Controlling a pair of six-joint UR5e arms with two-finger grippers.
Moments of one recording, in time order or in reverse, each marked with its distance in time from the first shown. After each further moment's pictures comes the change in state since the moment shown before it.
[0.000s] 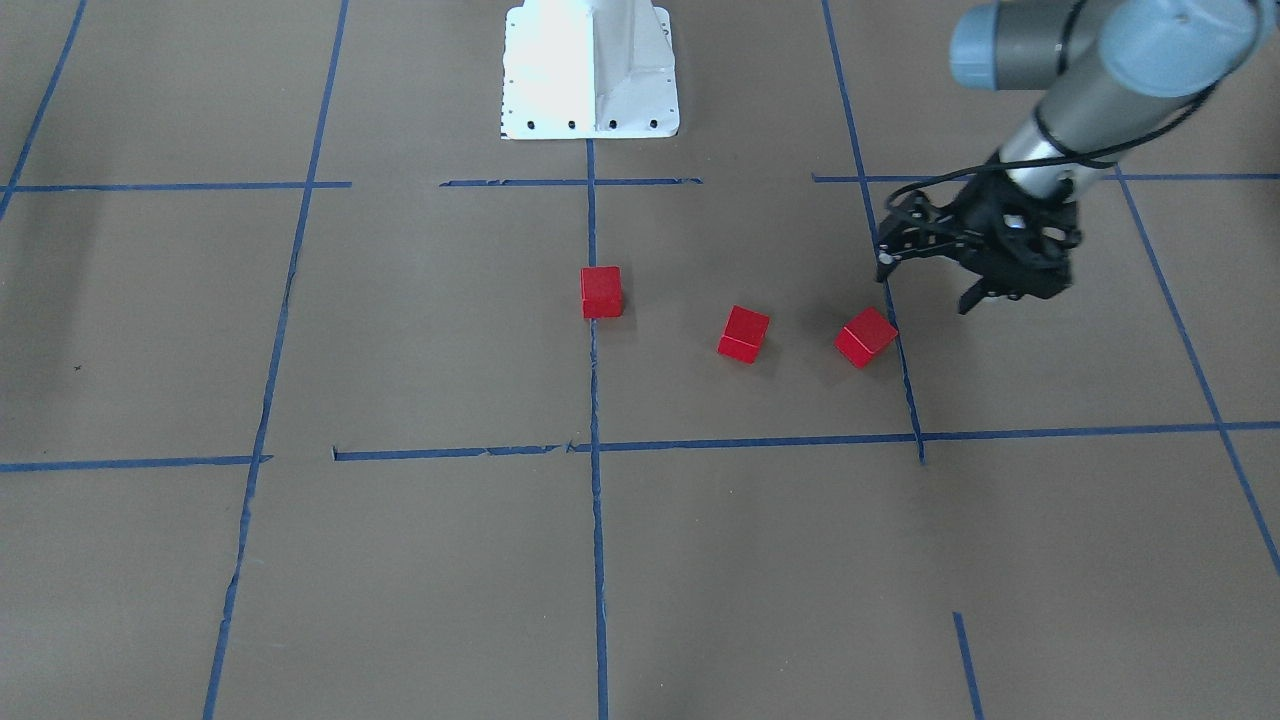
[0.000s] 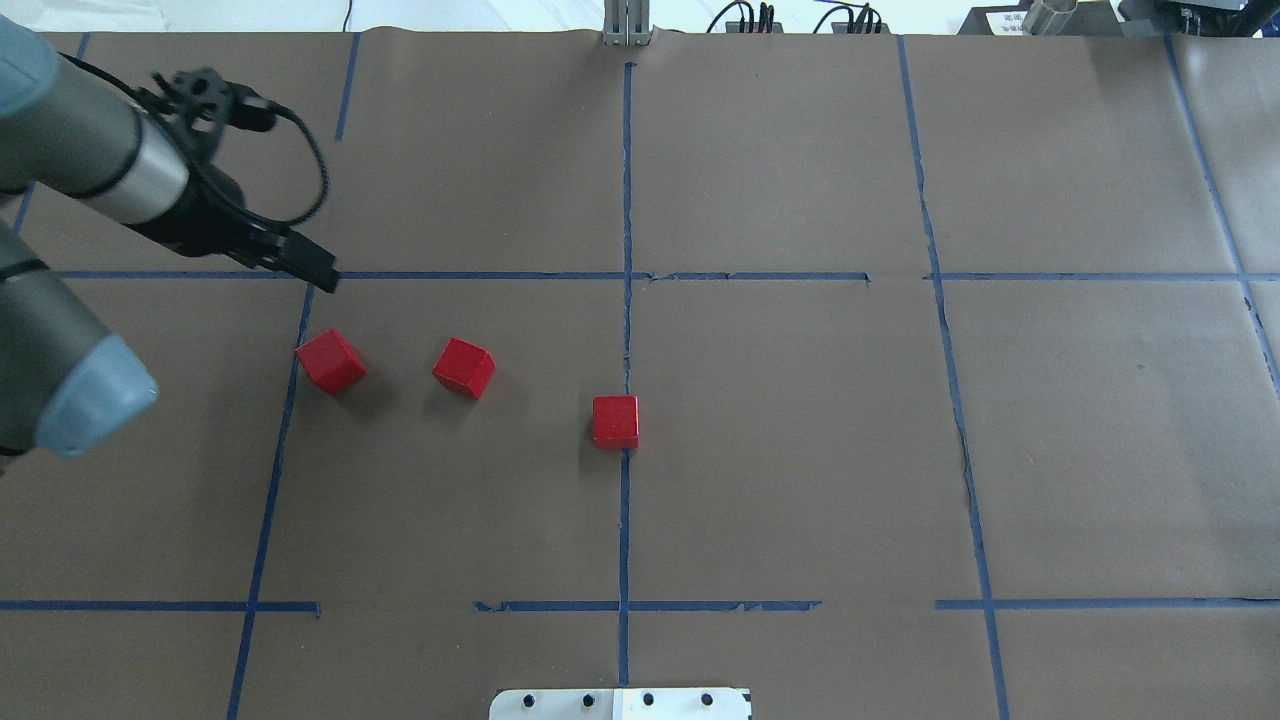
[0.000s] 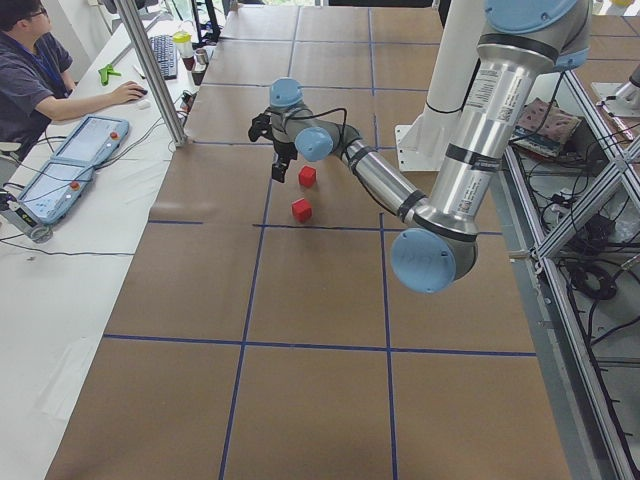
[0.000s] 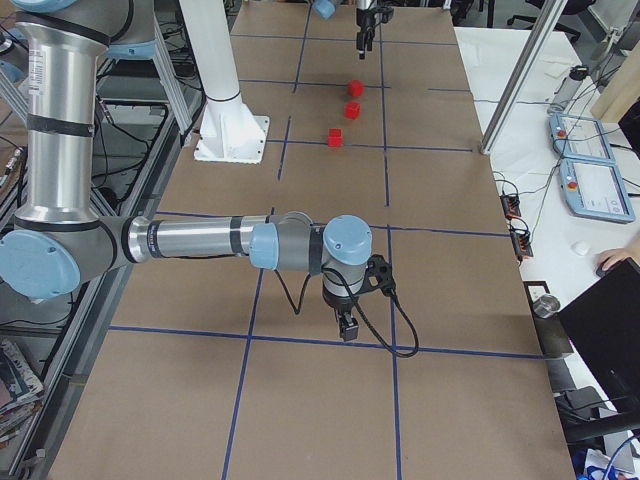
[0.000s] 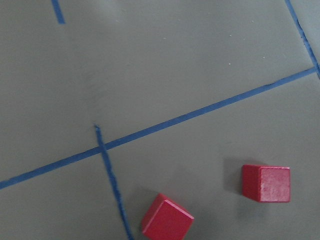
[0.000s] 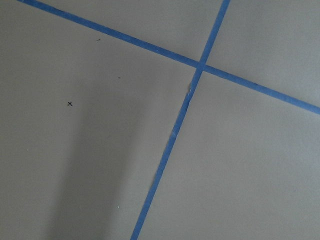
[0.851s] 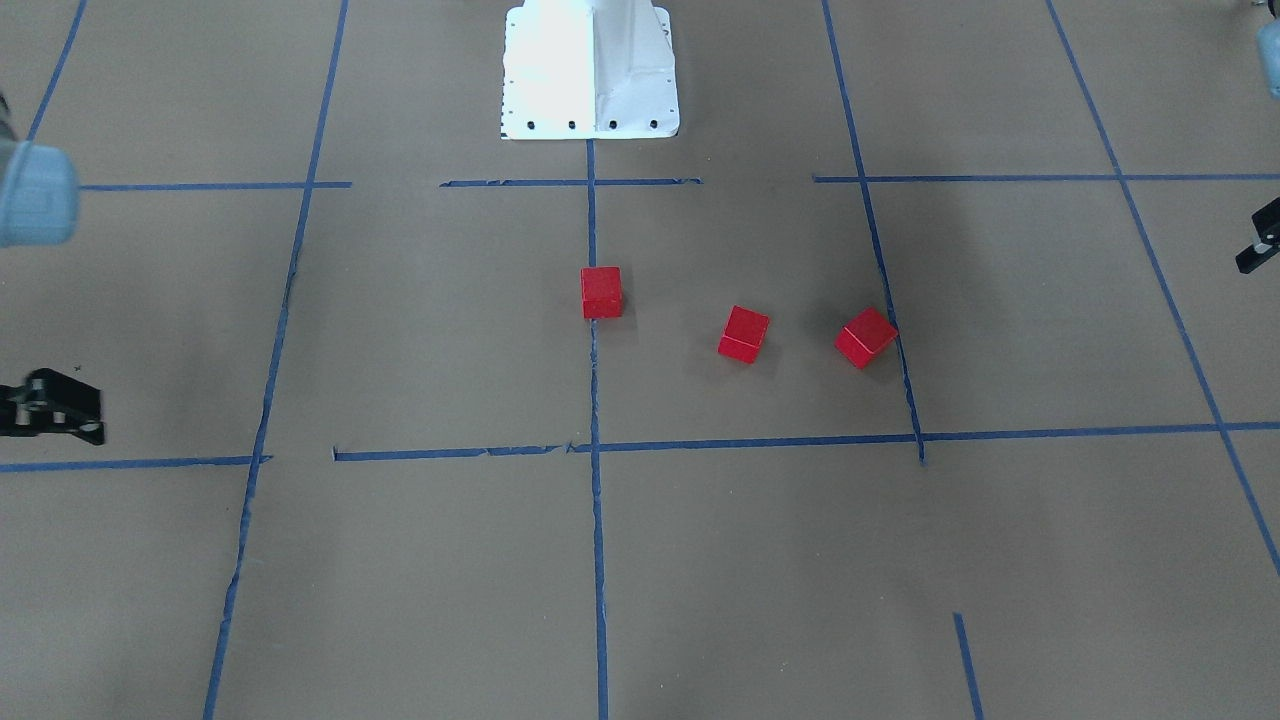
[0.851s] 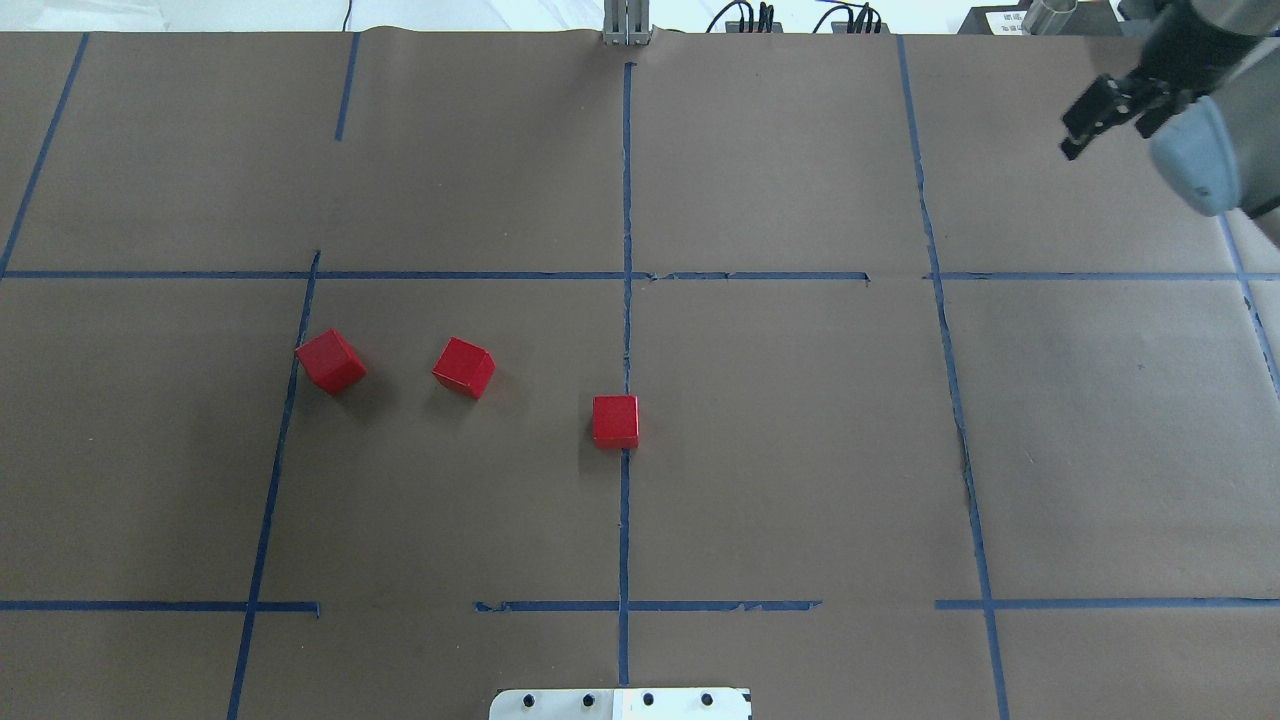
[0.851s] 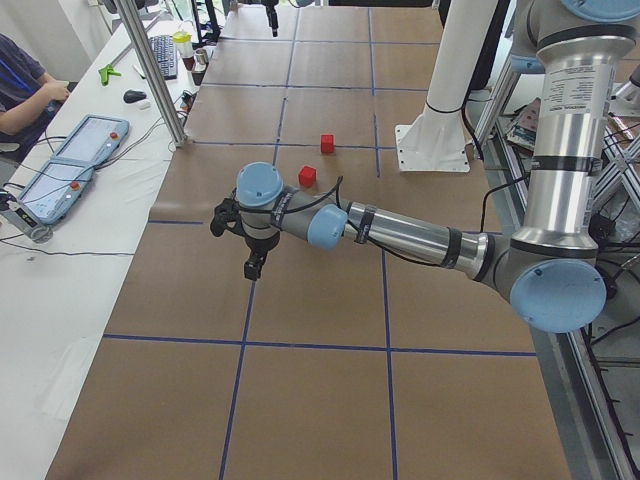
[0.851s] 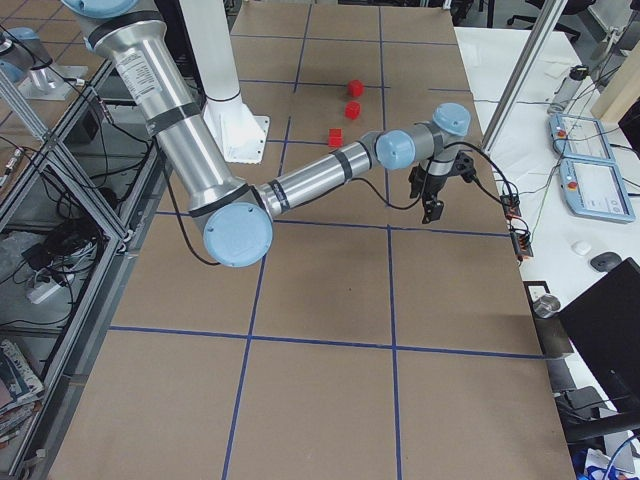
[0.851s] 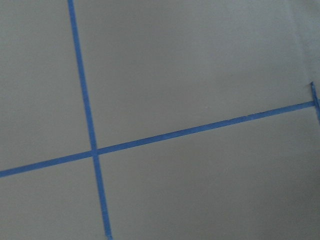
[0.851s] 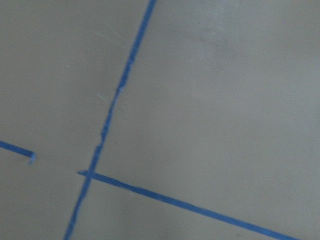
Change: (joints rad) left arm -0.563 0.333 0.068 -0.007 -0.314 0.548; right arm -0.306 0.523 -0.206 -0.010 -0.019 0.457
